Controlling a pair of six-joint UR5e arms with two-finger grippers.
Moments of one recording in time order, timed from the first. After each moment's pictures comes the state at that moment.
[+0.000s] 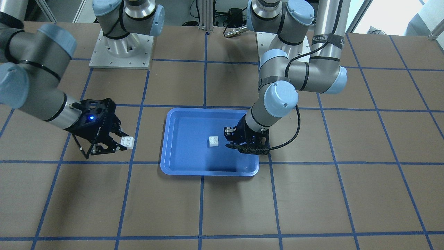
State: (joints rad) left arm -1.70 -1.91 -1.94 -0.91 1.28 -0.14; right arm 1.41 -1.37 1.87 -1.97 -1.16 -1.70
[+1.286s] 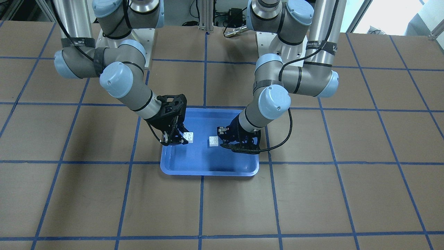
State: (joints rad) left arm -1.71 -1.94 -1.98 -0.85 1.22 -0.16; right arm 1.69 -1.28 2.08 -2.49 -1.09 -1.38
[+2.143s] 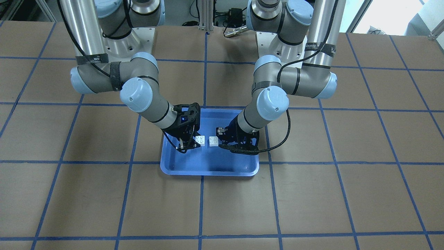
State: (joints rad) left arm -1.72 -1.95 -1.98 -0.83 1.22 -0.16; right arm 1.75 -1.18 2.02 -2.50 -1.09 -1.36
